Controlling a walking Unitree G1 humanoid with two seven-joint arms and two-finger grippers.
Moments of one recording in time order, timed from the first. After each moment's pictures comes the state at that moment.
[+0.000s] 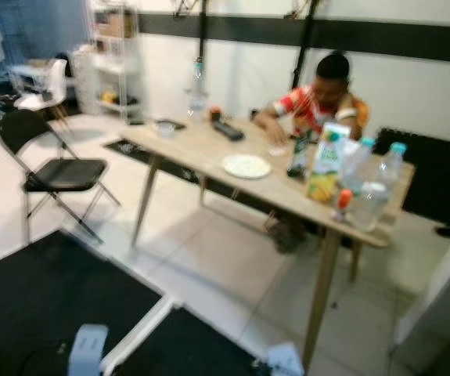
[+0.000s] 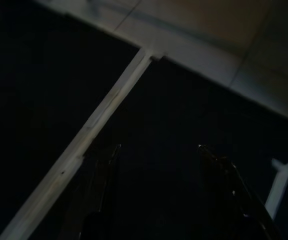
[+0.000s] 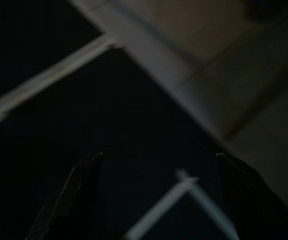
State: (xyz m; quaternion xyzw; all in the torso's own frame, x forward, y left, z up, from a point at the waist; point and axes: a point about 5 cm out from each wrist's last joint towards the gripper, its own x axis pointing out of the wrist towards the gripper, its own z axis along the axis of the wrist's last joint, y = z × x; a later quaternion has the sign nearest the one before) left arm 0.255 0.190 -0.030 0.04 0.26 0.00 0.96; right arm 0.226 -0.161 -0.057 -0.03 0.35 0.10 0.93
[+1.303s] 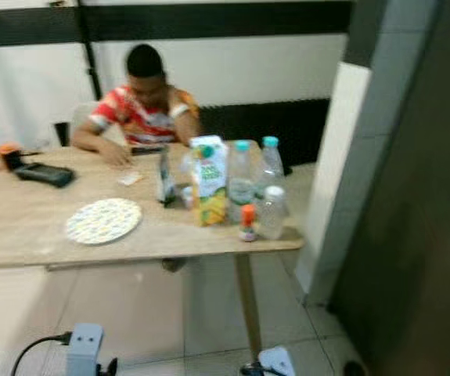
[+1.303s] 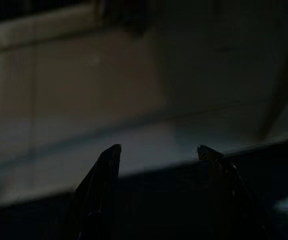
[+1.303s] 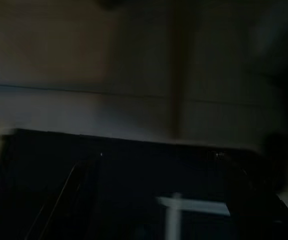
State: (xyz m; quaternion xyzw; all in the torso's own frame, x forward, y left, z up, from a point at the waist) left arm 0.268 0.187 -0.019 0.05 0.24 -0.02 0.97; right arm 0.221 -0.172 -0.060 -0.03 0.36 0.08 0.93
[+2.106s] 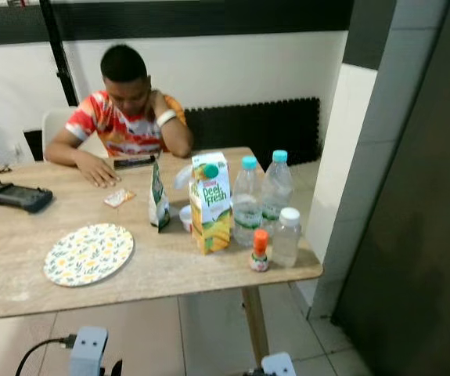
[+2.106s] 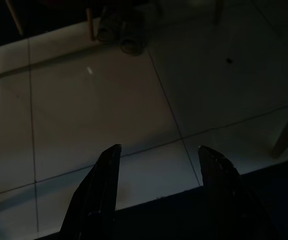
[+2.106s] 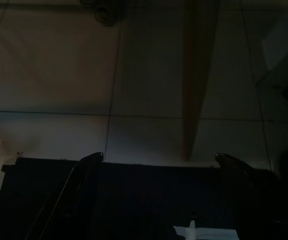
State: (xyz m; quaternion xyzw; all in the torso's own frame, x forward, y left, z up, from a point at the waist) left arm 0.258 0.188 -0.025 0.05 0.24 -0.02 0.97; right arm 0.221 -0.167 -0.060 -0.03 0.36 0.08 0.93
